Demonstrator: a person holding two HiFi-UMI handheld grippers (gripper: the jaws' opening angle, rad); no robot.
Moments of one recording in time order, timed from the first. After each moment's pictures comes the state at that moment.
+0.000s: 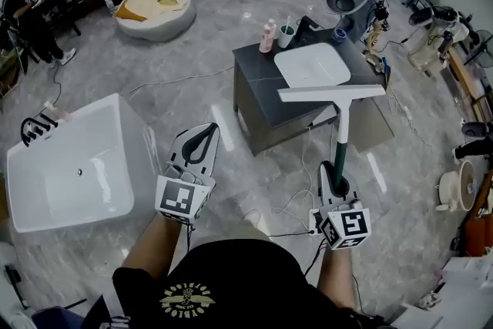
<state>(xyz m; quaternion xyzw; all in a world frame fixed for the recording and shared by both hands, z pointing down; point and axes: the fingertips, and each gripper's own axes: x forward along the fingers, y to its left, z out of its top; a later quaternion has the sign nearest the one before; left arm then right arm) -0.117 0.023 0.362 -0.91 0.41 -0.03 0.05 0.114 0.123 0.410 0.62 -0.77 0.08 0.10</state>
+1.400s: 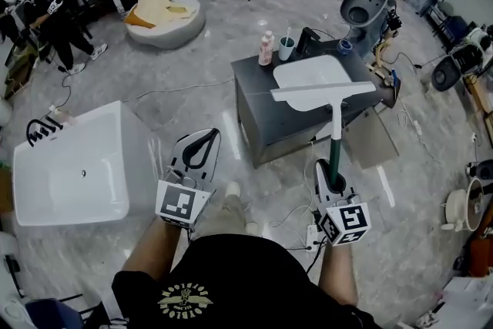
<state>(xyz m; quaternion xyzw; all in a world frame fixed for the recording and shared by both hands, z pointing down) -0.043 -0.012 0.353 -0.90 0.43 -0.05 0.08 0.180 0.054 0.427 0.57 -0.81 0.10 0.08</state>
